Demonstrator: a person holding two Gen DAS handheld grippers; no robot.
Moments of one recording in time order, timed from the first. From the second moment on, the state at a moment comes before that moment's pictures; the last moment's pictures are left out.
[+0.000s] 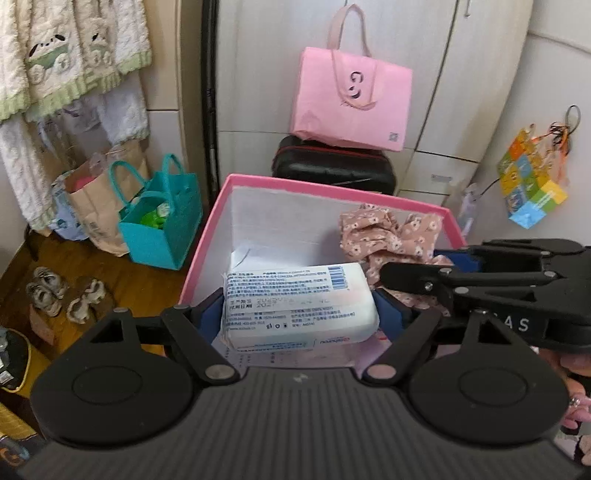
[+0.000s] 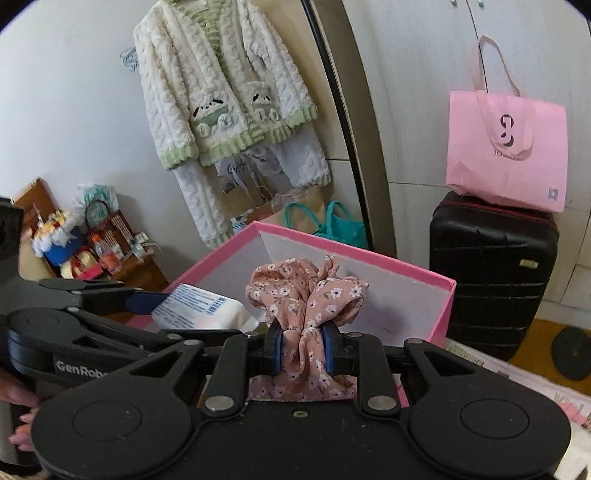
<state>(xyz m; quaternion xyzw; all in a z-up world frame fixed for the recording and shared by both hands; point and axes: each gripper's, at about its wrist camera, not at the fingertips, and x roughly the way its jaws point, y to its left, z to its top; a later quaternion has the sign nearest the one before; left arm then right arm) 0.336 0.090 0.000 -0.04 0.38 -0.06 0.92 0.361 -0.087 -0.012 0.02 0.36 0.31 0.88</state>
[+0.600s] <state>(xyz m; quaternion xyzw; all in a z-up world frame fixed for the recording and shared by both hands) 0.227 0.090 0.049 0.01 0.30 -0.11 0.95 0.261 -0.141 0.039 0.01 0.31 0.34 0.89</state>
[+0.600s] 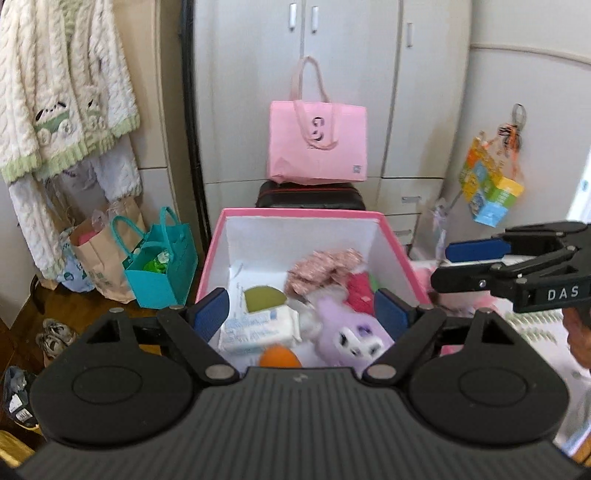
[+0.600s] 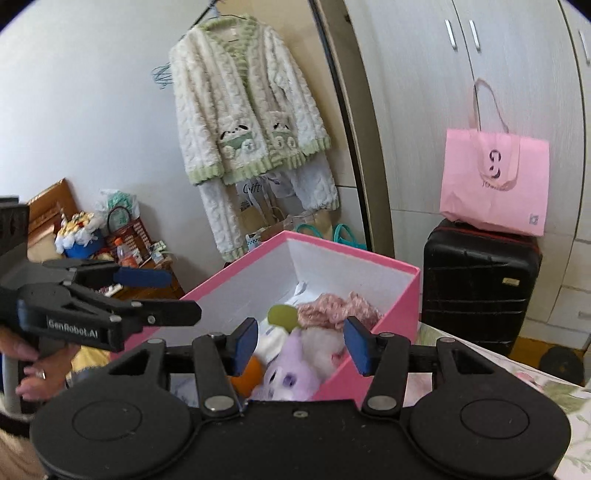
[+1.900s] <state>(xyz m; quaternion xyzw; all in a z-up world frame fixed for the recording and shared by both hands) 0.101 -0.034 0.030 0.08 0.35 -0.28 0.89 0.085 -0.262 0.019 -0.10 0.31 0.25 0.91</state>
